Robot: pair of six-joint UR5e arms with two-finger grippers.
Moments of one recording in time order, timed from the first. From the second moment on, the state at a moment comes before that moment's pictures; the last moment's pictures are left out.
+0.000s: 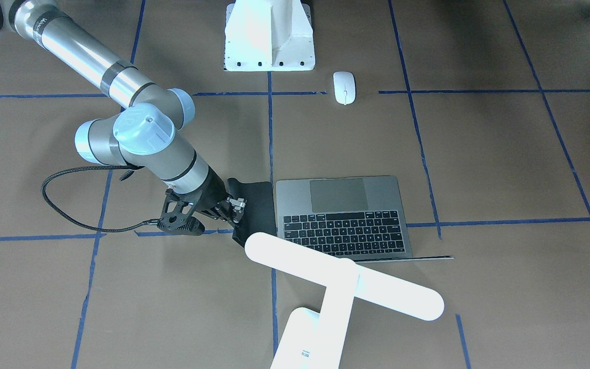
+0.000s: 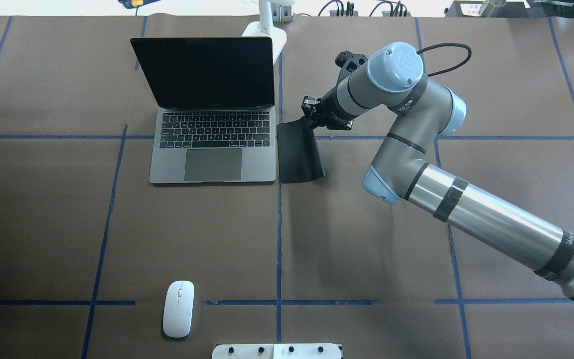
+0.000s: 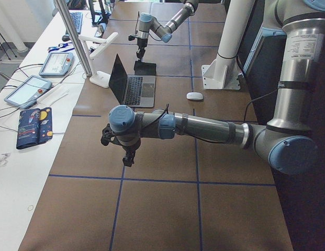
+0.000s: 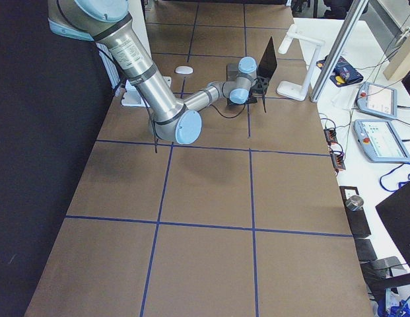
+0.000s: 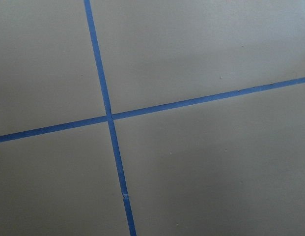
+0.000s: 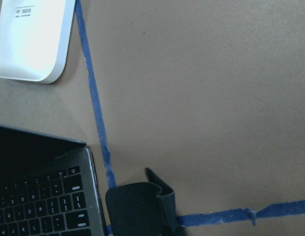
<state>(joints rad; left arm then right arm) -1.58 -1.62 -1.69 -1.44 -2.49 0.18 0.72 -0.85 1.23 -0.86 2.02 1.49</state>
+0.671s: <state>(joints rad) -1.57 -1.61 -1.76 -1.48 -2.48 0.18 0.80 -0.96 1.27 -0.92 2.10 1.32</state>
